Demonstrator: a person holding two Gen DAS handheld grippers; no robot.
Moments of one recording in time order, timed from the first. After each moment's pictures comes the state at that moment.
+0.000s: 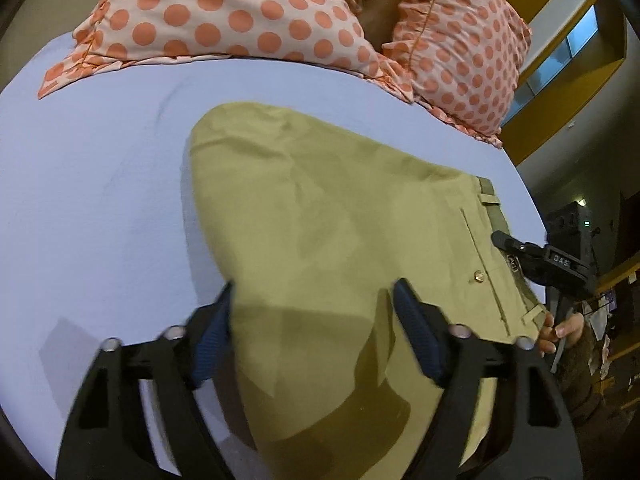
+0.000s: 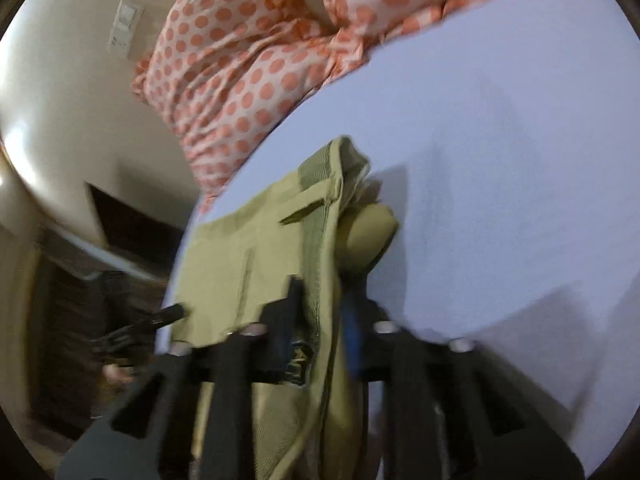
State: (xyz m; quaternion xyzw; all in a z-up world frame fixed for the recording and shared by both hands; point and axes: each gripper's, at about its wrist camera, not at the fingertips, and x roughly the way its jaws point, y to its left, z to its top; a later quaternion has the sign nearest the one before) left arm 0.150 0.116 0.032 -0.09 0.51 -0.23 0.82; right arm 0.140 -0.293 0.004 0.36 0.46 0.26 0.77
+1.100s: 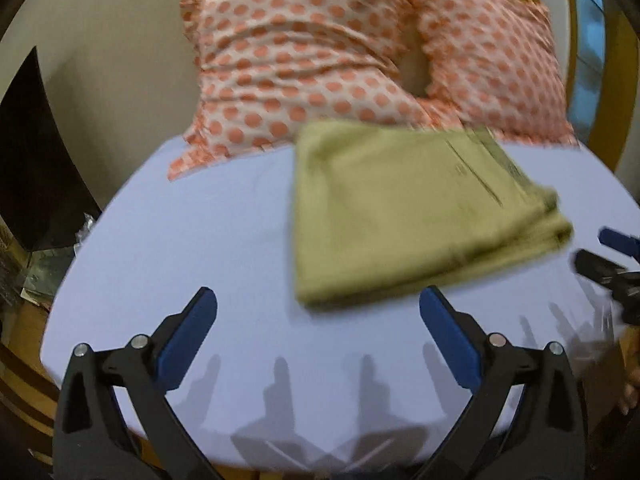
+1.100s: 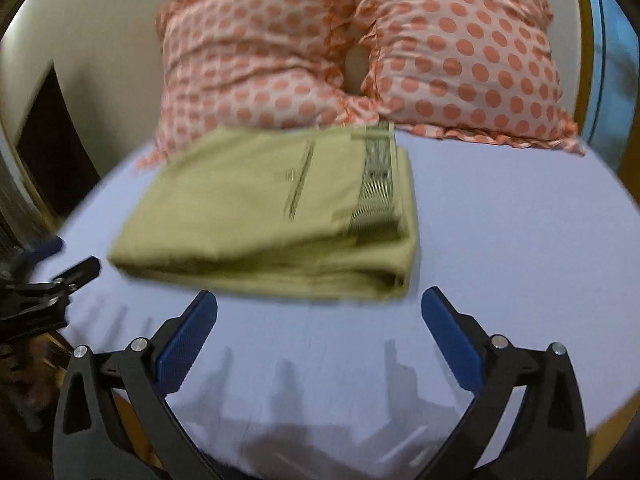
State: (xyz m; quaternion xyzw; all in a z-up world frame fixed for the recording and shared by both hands) left arm 0.047 0.048 0.072 0.07 0.39 -0.01 0.92; right arm 0.063 -0.200 0.067 0.04 0.40 0.09 0.91
